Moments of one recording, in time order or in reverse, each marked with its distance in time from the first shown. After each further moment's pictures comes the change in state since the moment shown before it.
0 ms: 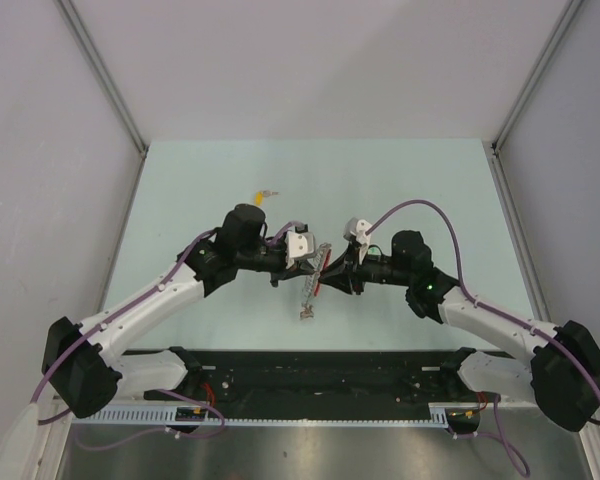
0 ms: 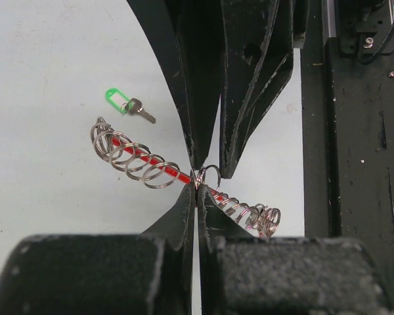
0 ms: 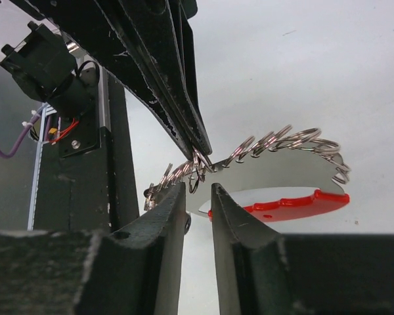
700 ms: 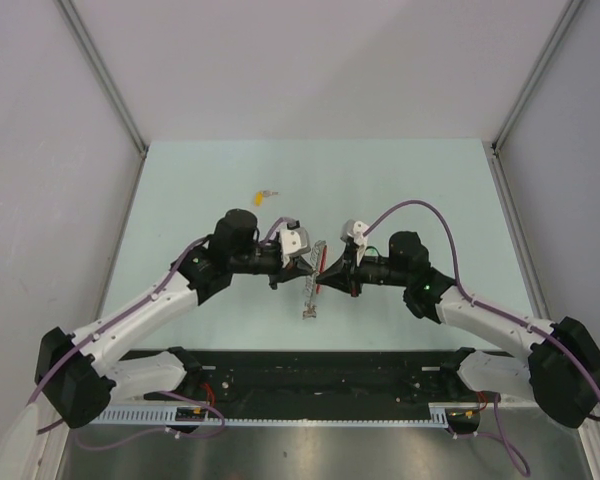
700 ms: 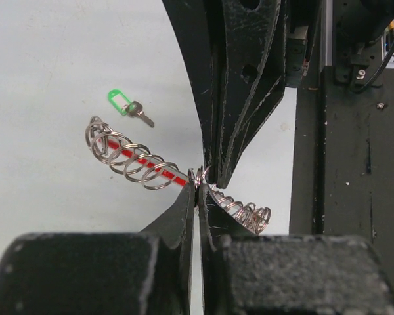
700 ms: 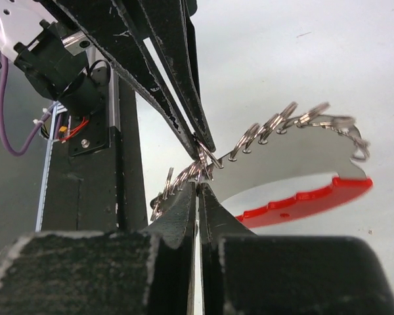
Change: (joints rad) left arm 0.002 -0.055 -0.045 0.069 -0.024 -0.123; right arm 0.015 0.027 0.000 0.036 -0.021 0.020
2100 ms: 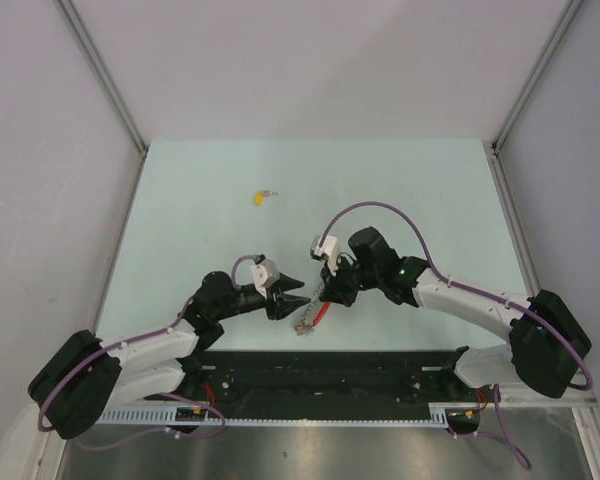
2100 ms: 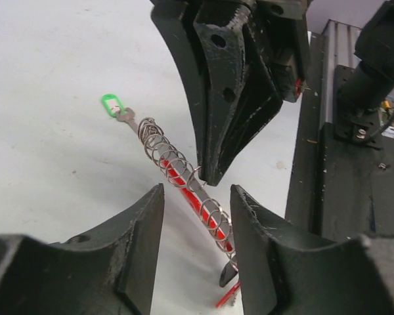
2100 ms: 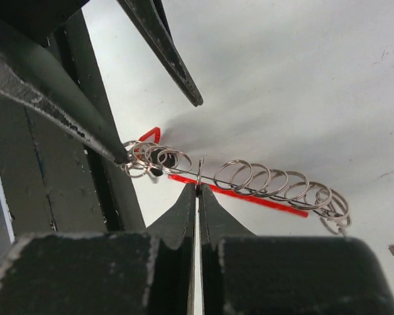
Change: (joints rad) left arm -0.003 -0.090 -0.697 1.052 -0.106 -0.450; right arm 0.113 0.176 0.218 -0.570 0.212 -0.207
